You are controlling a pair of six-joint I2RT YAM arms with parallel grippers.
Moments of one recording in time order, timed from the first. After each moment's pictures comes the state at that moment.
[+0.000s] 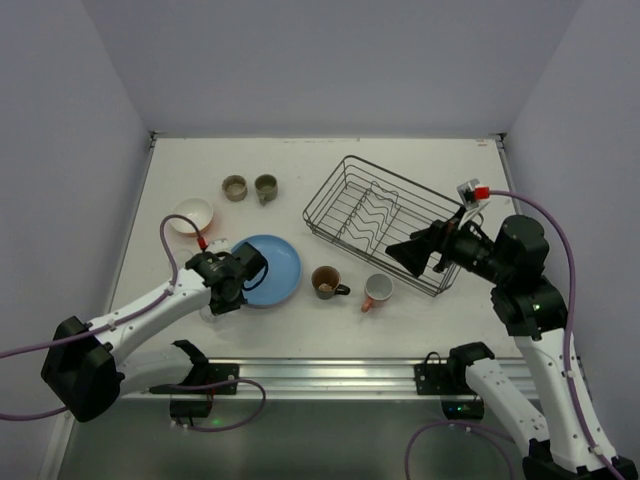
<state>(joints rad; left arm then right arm) -0.67 1.14 0.75 -1.07 -0.45 -1.01 0.23 0.68 0.97 -0.53 -0.62 0.42</state>
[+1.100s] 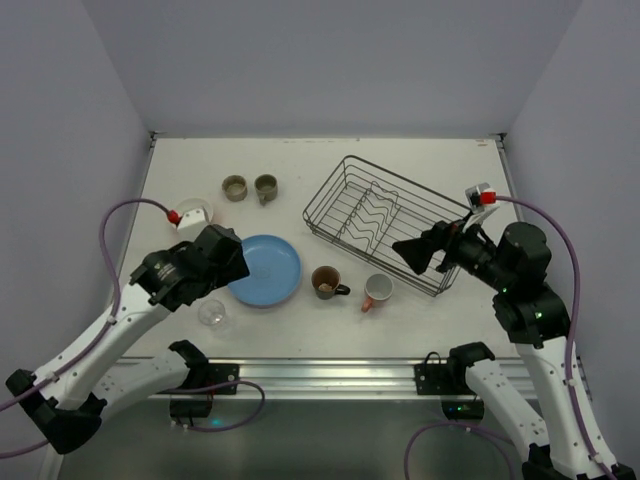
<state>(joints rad) -0.67 0.94 0.99 -1.17 -0.52 -0.96 0.23 0.63 0.95 -0.53 -0.53 0.38</state>
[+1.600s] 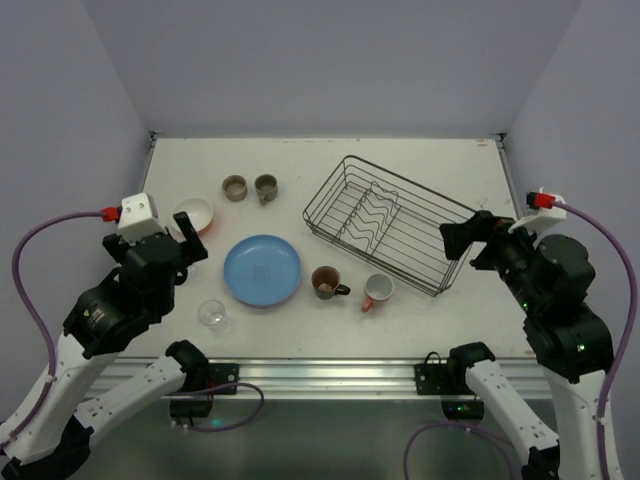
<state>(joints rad) -0.67 0.67 1.10 -1.00 -0.88 -0.57 0.23 0.61 1.19 -0.82 0.00 0.38</state>
